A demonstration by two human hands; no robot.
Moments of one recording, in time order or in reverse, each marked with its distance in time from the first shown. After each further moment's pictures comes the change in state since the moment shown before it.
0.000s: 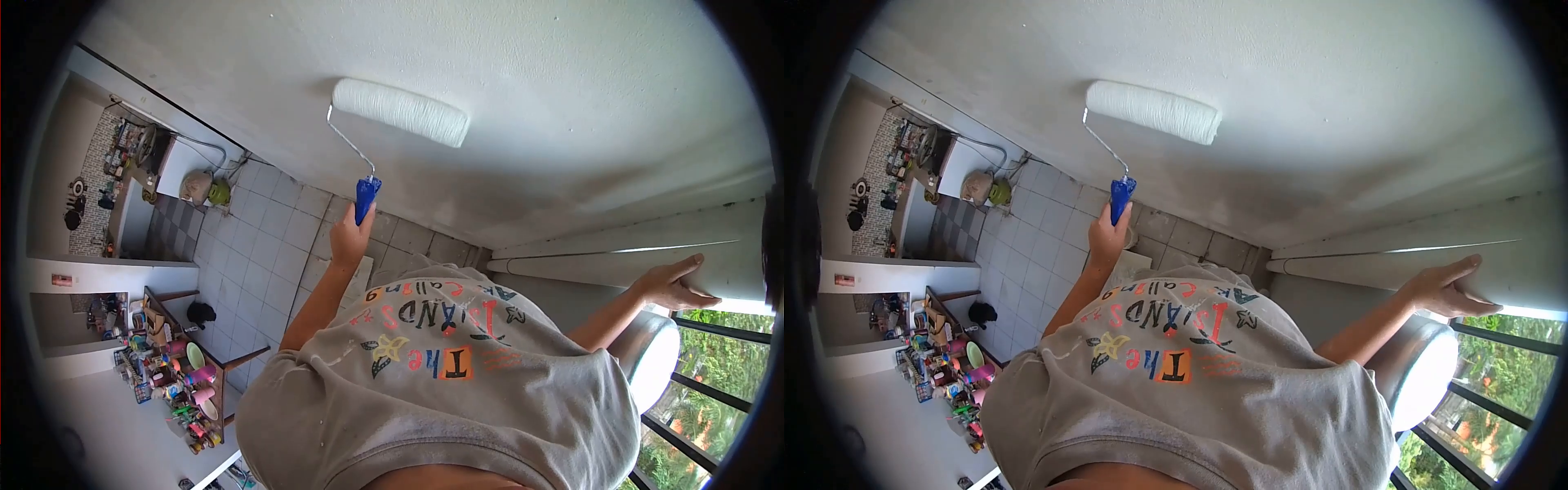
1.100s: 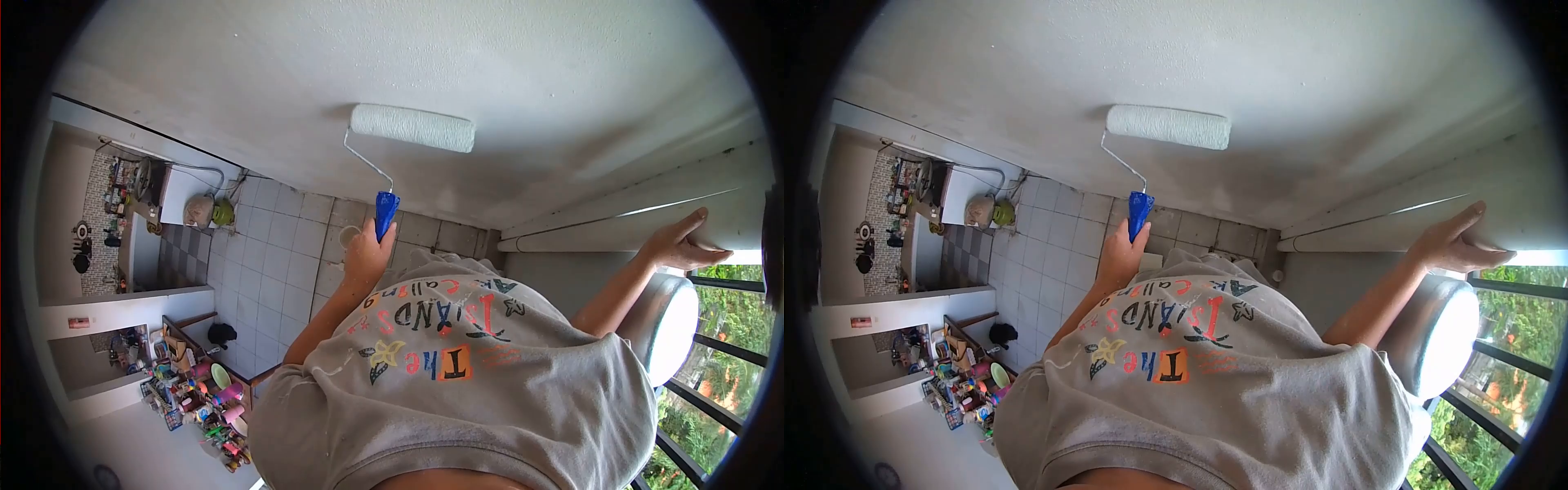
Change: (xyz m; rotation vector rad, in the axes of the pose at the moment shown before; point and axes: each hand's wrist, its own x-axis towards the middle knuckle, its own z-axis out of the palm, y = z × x) left_hand -0.028 0.049 -0.023 0.053 -0.333 -0.045; right_hand 0.002 -0.011 -0.007 0.100 -0.061 0.060
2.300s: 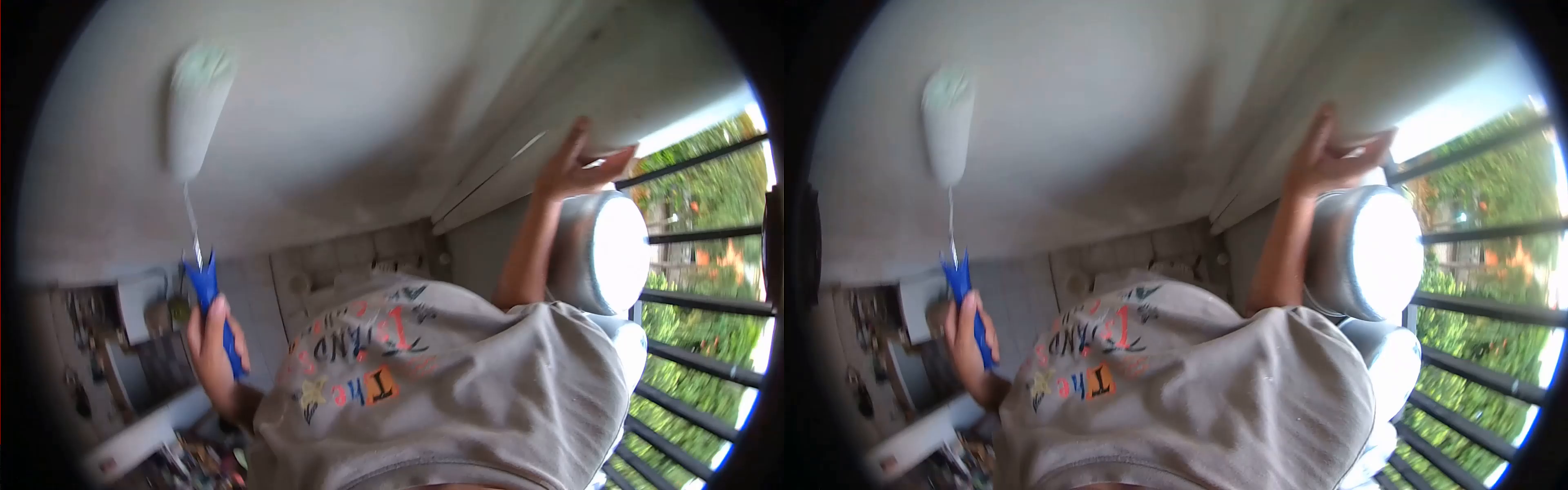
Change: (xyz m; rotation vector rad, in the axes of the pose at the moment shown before) left_hand -0.036 0.139 -0.147 -0.747 -0.057 -0.242; right_hand -0.012 0.037 0.005 0.112 0.109 -0.040
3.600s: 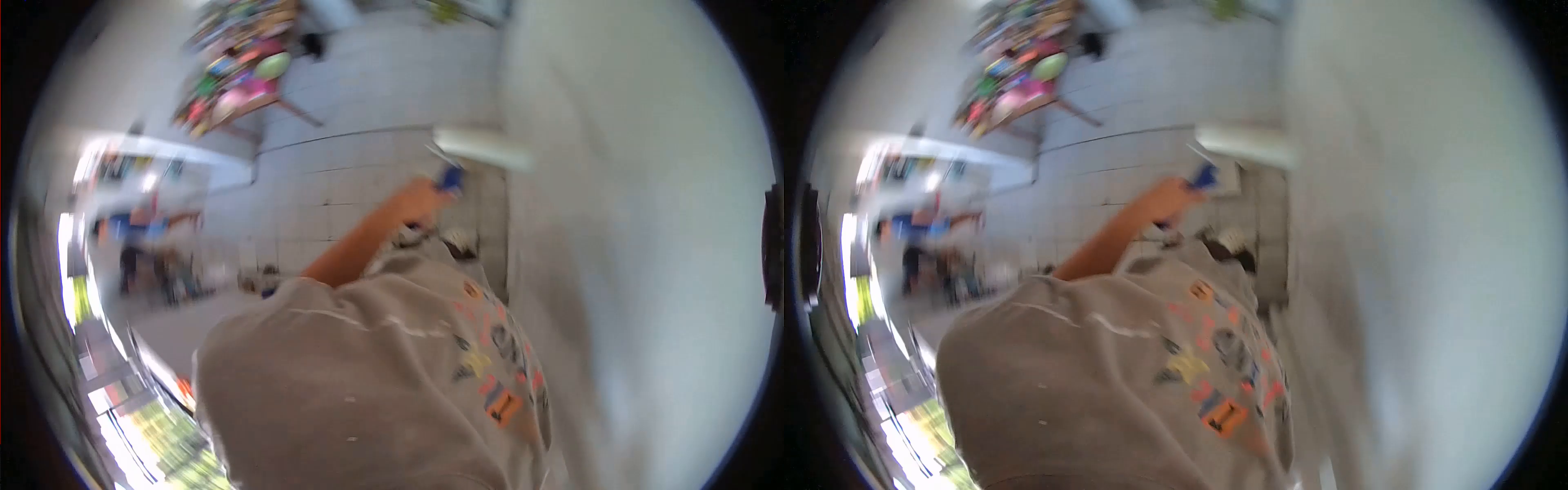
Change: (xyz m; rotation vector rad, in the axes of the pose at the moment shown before) left_hand -0.012 -0.268 -0.111 0.189 0.294 -0.707; right_hand -0.186 -0.235 0.209 0.774 -0.426 0.661
